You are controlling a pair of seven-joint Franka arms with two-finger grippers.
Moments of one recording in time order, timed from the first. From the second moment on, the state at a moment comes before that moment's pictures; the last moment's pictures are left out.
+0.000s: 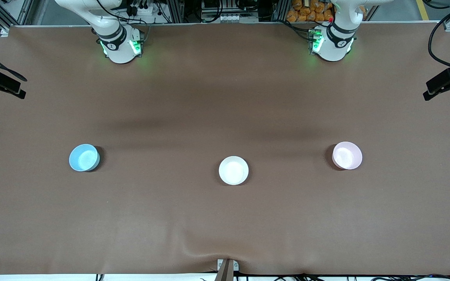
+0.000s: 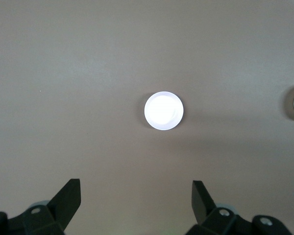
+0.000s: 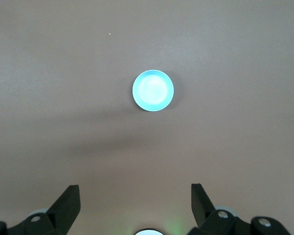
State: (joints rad) left arm 0.00 -0.01 0.01 -1.50 0.01 1.50 -0.05; right arm 0.00 -0.04 -0.10 -1.58 0.01 1.46 0.00
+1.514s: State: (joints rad) left arm 0.01 0.15 0.01 -1.55 0.01 1.56 -0.04; right arm -0.01 -0.04 -0.10 -1.59 0.01 1.47 0.00
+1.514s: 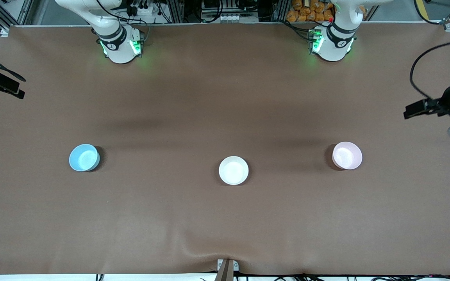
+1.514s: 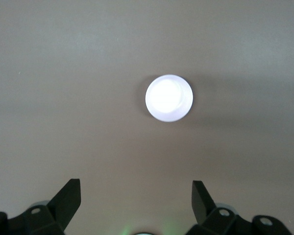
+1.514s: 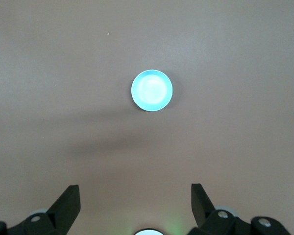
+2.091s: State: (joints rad) left arm 0.02 0.30 0.01 -1.76 0.01 1.99 0.02; right arm -0.01 -0.04 -0.10 -1.59 0.01 1.47 0.00
